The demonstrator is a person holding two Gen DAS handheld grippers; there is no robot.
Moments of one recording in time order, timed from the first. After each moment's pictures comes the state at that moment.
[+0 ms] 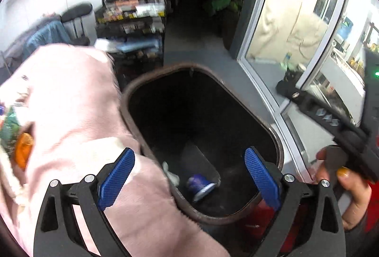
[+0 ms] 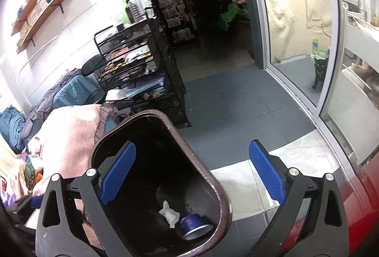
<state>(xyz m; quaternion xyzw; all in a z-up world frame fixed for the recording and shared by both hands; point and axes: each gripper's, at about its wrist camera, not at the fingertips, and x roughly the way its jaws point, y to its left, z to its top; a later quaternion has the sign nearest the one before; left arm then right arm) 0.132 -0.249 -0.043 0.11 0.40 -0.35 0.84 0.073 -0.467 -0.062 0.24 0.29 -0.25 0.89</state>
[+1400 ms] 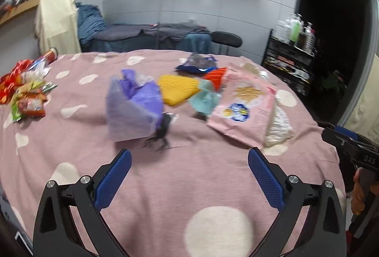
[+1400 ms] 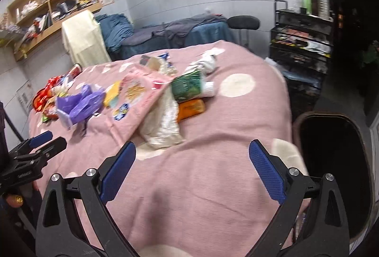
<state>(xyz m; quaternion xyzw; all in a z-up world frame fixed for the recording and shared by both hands) 0.099 0.103 -0.037 -0.05 0.32 -0.02 0.95 0.154 -0.166 -0.033 0.06 0.34 0.14 0.93</state>
